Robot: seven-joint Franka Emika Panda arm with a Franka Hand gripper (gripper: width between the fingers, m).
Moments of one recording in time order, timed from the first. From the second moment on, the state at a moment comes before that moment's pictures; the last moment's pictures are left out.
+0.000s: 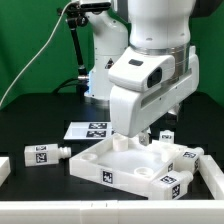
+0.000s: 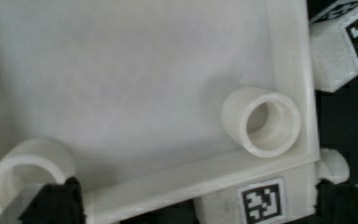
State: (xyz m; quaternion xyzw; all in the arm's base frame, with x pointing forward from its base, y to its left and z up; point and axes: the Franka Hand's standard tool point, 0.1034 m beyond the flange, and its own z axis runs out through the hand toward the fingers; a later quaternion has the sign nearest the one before) arm 0.547 0.092 0.077 -0.90 -0.42 0.09 0.07
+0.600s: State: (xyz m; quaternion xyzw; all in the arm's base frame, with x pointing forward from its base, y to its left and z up) arm 0.547 0.090 0.076 -0.90 -0.42 0.09 0.07
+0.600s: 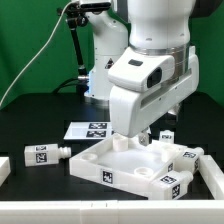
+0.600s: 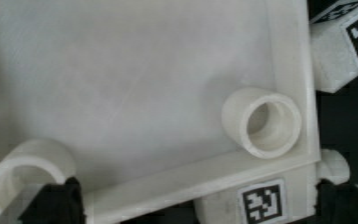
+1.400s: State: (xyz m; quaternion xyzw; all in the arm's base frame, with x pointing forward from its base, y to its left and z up) arm 0.517 0.059 0.062 -0.84 -0.54 0.02 0.05
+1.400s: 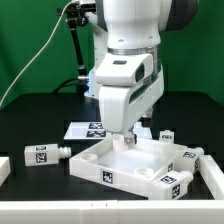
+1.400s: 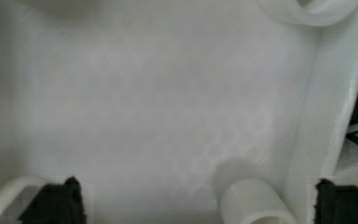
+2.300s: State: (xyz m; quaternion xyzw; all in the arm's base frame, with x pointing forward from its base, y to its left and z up) arm 0.482 0.053 0.031 -0.81 -0.58 -0.06 0.01
